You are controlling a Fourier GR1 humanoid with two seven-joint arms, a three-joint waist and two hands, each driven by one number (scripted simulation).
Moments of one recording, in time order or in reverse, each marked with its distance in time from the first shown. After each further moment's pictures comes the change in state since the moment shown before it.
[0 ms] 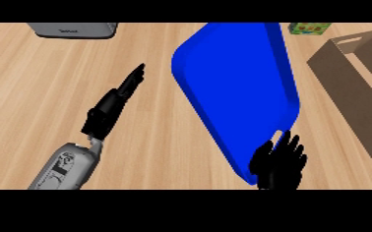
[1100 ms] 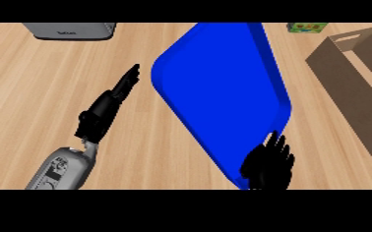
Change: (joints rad) left arm 0.034 0.007 0.020 -0.055 -0.005 0.005 0.025; right arm -0.012 0.028 0.043 -0.017 -0.033 0.156 0.007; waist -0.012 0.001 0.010
